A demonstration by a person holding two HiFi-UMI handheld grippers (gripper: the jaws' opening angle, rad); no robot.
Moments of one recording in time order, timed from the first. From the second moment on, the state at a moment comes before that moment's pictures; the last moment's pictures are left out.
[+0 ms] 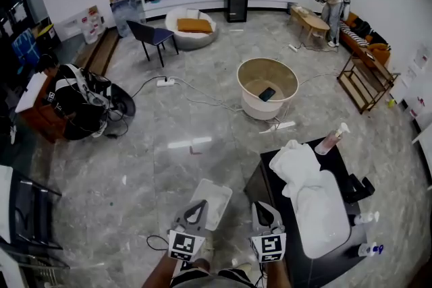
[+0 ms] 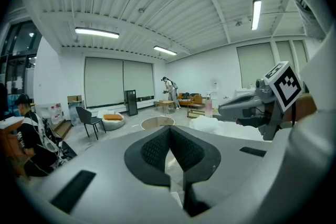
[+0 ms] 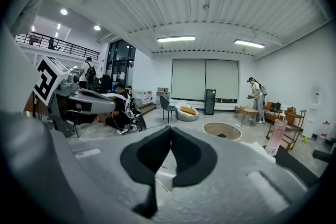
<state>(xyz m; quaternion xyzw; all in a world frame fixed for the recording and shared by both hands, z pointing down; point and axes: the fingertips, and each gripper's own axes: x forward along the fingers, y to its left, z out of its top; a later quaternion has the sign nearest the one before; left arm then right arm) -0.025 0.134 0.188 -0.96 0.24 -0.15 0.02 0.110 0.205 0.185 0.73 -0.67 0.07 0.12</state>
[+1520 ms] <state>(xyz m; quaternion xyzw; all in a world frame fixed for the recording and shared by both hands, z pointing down) 0.126 0.096 0.173 -0.99 0.06 -0.11 0.02 0.223 0.208 0.158 0.85 -0.52 0.06 0.12</state>
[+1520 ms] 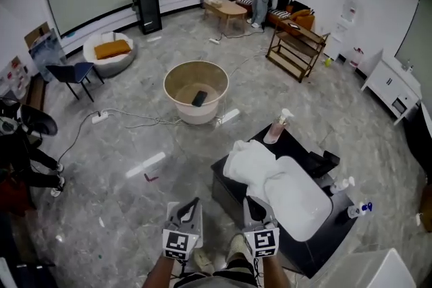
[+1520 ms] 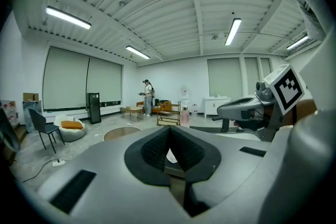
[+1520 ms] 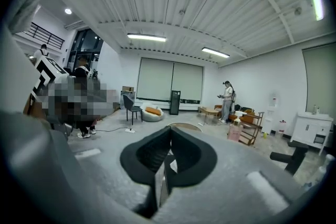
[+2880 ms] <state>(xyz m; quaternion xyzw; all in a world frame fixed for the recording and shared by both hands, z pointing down) 0.297 0.085 0.321 -0.97 0.10 -0.22 -0.06 0.395 0.171 0.383 0.75 -0.59 0.25 0.18</state>
